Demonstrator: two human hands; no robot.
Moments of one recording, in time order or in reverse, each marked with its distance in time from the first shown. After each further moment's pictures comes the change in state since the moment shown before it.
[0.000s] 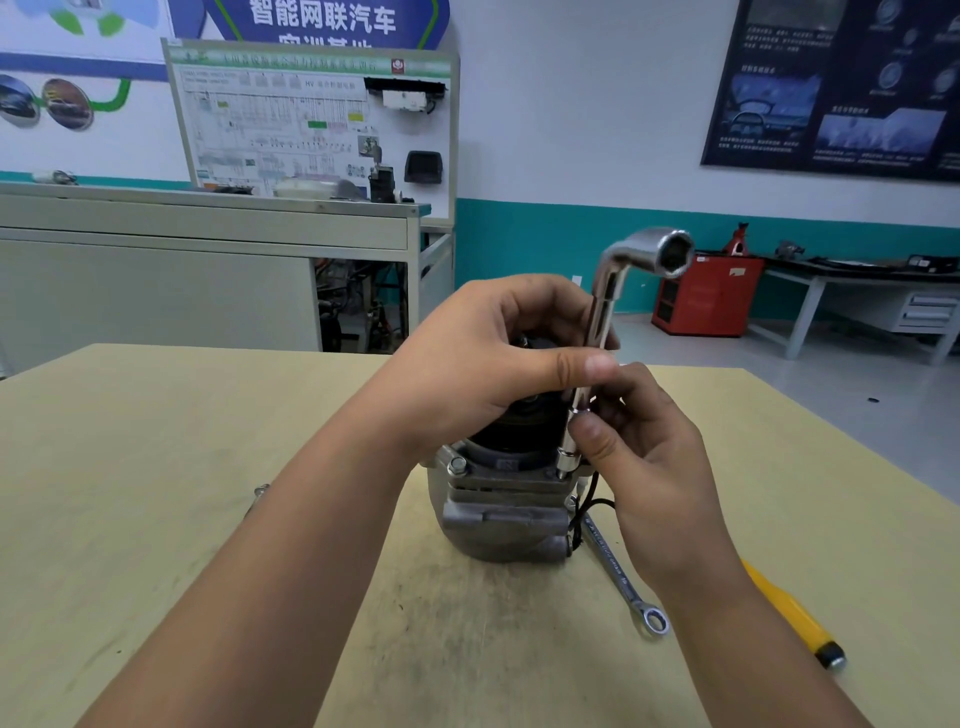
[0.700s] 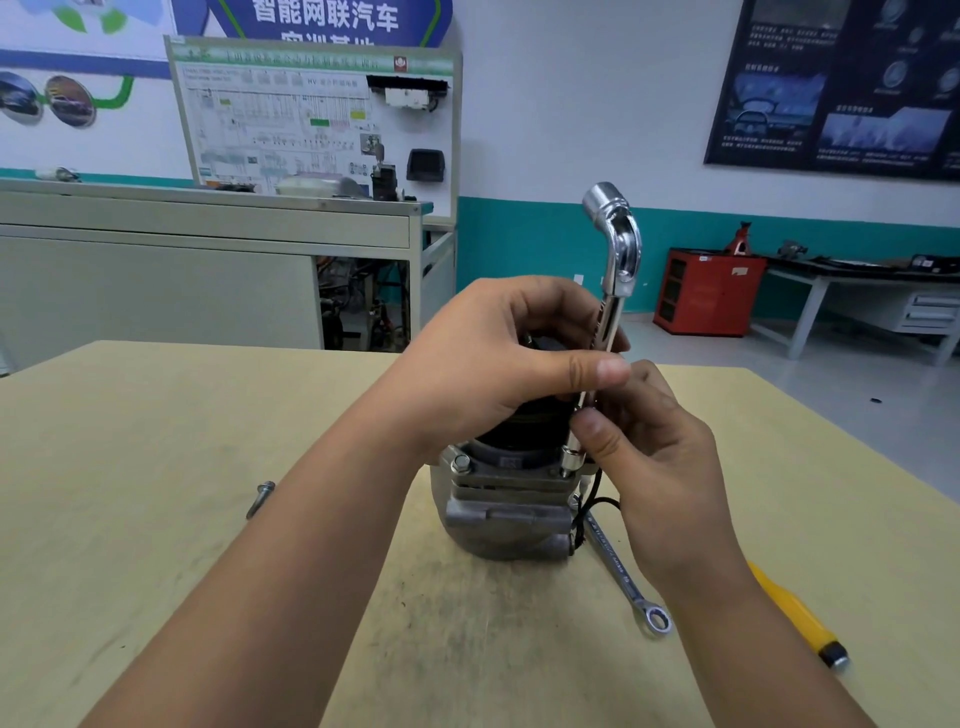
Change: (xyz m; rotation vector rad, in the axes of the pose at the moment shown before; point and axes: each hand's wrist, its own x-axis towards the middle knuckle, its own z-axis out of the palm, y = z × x) left_hand -0.001 0.002 0.000 0.043 0.019 -0.024; right_hand 0.000 -0.002 0.001 -0.045 0.018 -0.009
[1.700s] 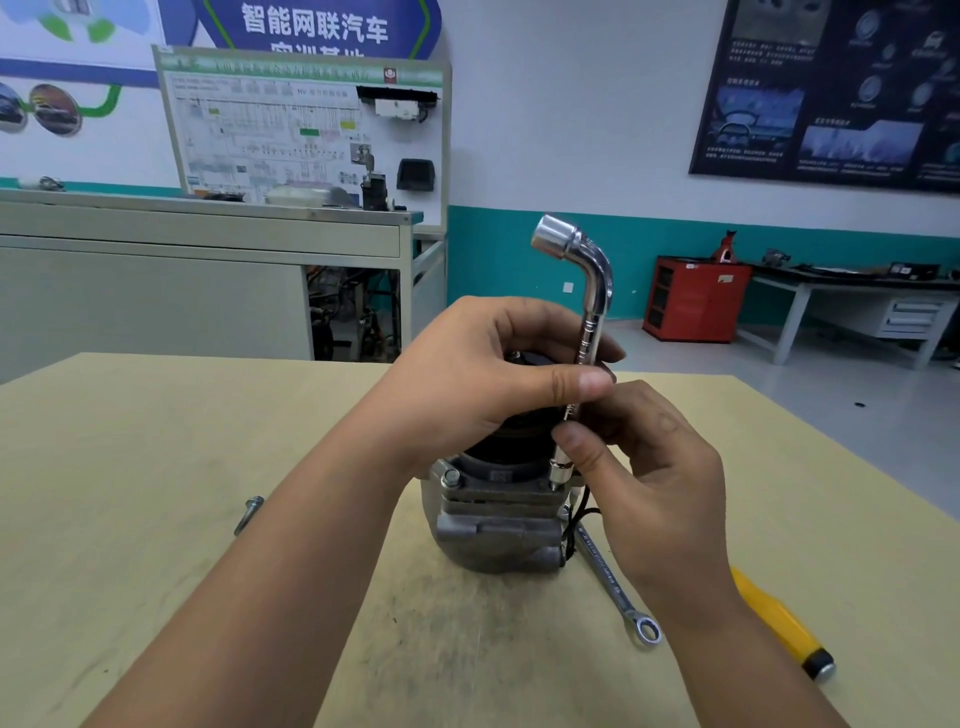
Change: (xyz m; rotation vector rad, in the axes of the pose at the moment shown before) left_hand 0.000 0.000 0.000 -0.033 -0.034 -0.028; right_hand -0.003 -0.005 -0.001 -0.311 0.101 -0.245
